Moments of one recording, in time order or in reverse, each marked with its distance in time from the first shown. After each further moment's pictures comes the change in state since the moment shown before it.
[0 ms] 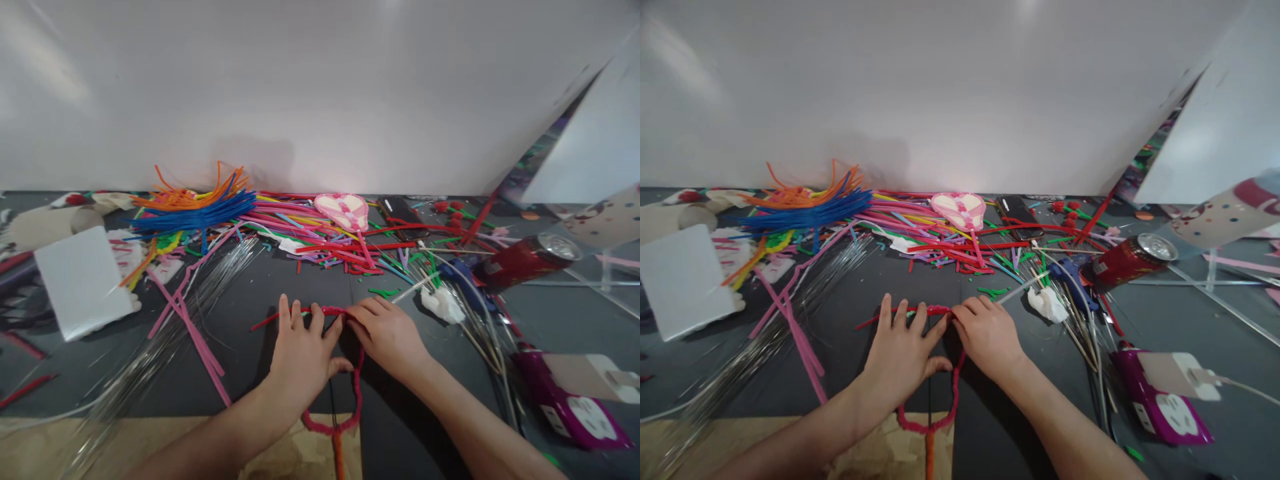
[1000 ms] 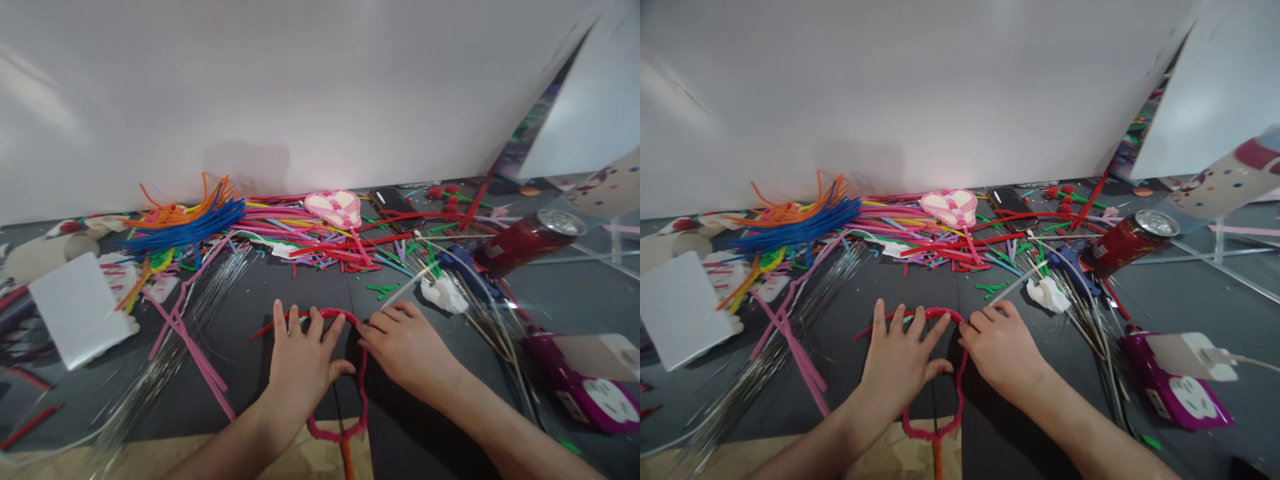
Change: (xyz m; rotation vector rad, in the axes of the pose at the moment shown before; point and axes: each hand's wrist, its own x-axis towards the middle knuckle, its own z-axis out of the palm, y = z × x) left_hand 0.003 -0.001 -0.001 0.081 -0.063 0.003; right_hand -0.016 -0.001 -0.016 -0.116 -0.055 -0.105
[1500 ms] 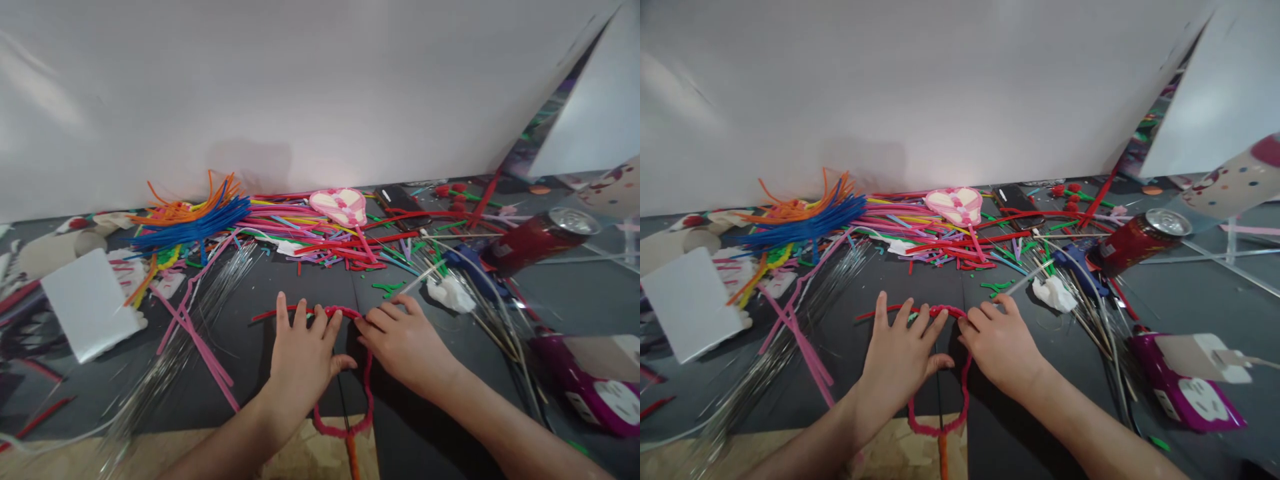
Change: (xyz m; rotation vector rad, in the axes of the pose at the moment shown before) left_hand 0.000 -0.011 -0.006 -0.093 0.039 0.033; right_hand 0.005 -0.003 0.005 -0.033 0.058 -0.049
